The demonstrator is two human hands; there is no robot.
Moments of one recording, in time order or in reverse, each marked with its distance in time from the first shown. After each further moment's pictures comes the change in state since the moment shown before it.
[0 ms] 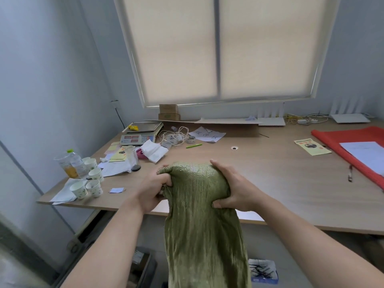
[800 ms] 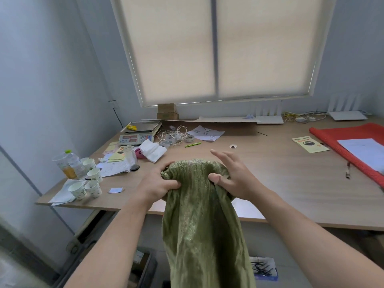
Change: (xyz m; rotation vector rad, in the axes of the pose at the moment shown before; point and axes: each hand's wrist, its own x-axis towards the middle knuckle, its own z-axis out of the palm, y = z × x) left_hand -0.009 0.008 0.011 0.505 0.120 0.177; right_hand 0.011 -0.009 -0.008 0.039 0.191 -0.004
